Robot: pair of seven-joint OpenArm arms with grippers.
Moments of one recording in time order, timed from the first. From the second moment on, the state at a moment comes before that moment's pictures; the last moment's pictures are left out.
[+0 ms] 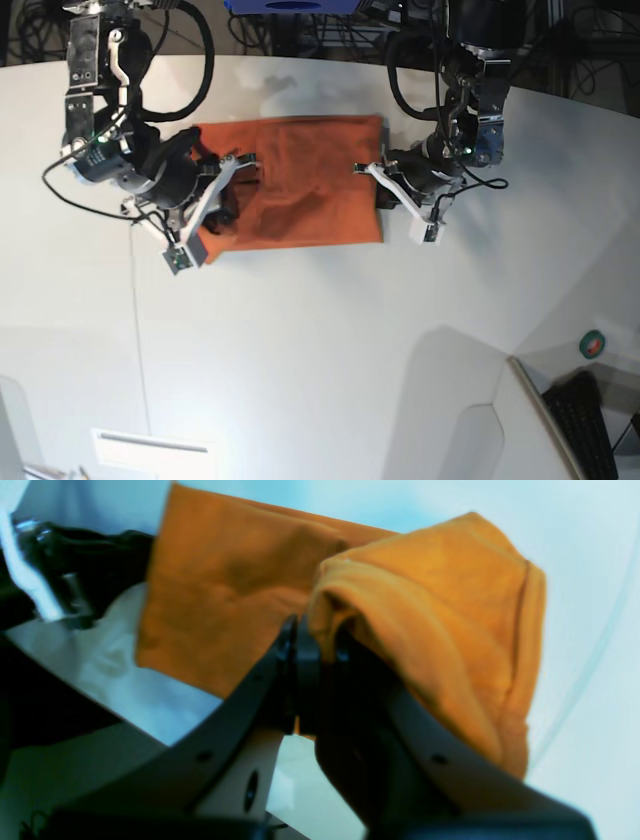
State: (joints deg) left arm 5.8 -6.0 -1.8 71.0 -17.2 -17.6 31.8; right arm -12.2 -0.7 -0.8 105.7 16.9 20.3 -59.9
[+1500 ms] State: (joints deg) left arm 6.2 -6.4 -1.7 71.6 -10.2 -17.8 30.3; right arm -11.1 -3.2 -25.2 98.7 16.9 4.9 -49.1
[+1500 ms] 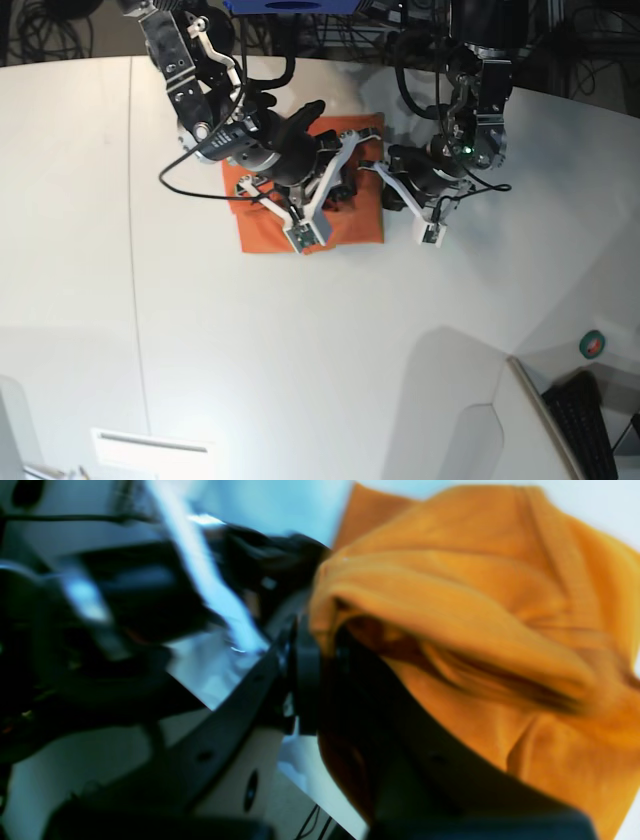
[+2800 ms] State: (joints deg) left arm 26.6 -10.8 -37.7 85.9 -22.0 -30.3 36.0; right arm -6.4 -2.7 -26.1 91.4 17.2 1.7 -44.8
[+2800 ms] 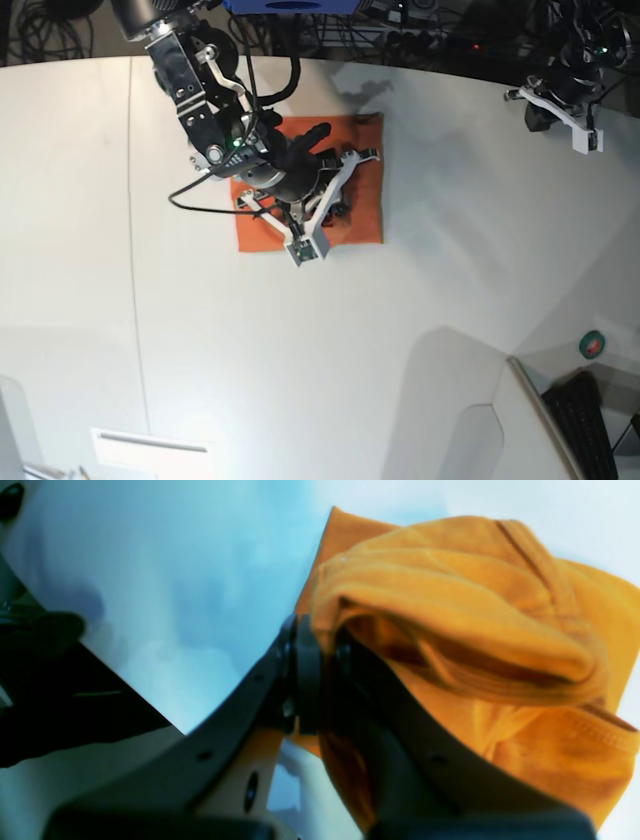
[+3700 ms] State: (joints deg) left arm 26.0 -10.6 -37.3 85.7 -22.0 -30.9 36.2; right arm -1.5 -4.4 -37.9 84.2 17.3 1.3 -44.5
